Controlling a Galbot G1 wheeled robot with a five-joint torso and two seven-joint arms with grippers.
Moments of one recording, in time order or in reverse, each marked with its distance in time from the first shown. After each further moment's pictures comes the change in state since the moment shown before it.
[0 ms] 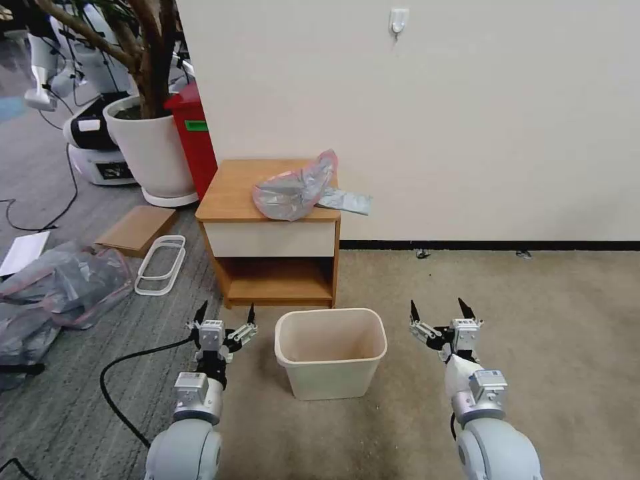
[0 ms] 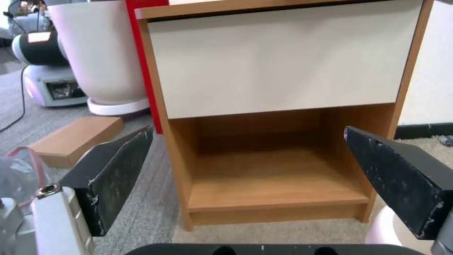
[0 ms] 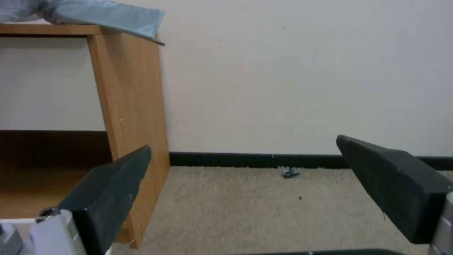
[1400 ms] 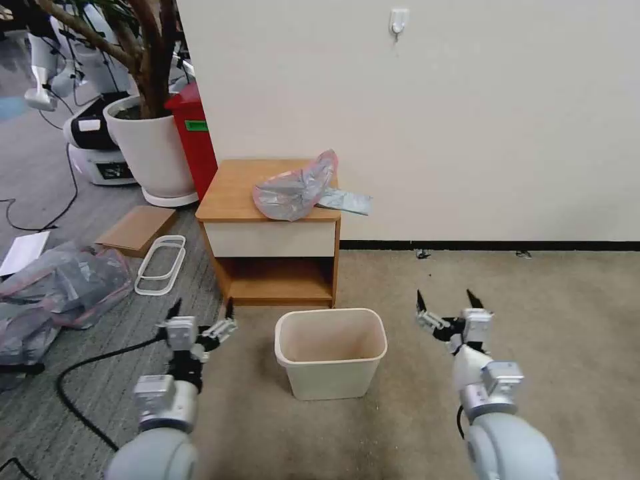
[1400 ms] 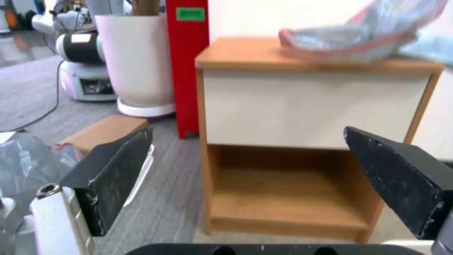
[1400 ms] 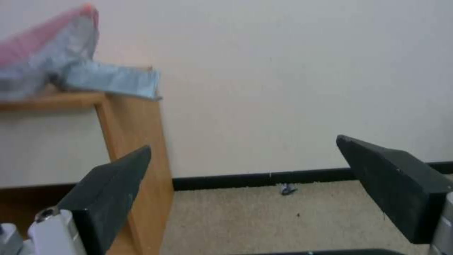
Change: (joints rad) left arm 0.160 0.156 -0.050 -0.305 -0.252 0.142 -0.168; right arm -0.030 -0.003 0.014 0.264 0.092 -0.209 0.048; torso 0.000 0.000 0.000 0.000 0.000
